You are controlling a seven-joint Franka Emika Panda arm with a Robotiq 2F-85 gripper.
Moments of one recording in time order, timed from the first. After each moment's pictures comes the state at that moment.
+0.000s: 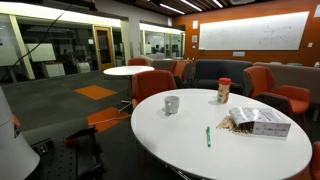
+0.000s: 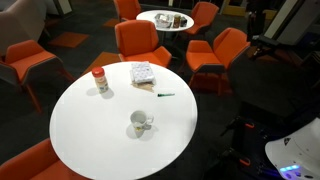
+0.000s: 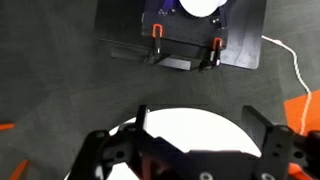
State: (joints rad) arm -0.07 -0.30 -0.31 -2.07 -0.03 1.42 -0.52
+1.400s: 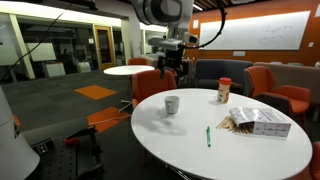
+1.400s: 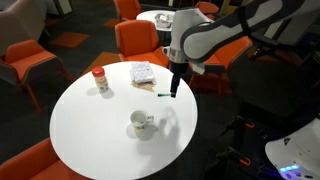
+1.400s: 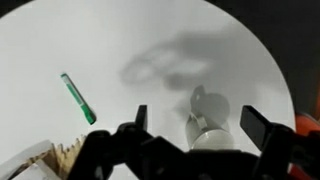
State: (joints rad) arm 0.02 0.22 0.02 -2.12 0.13 2.27 -0.35
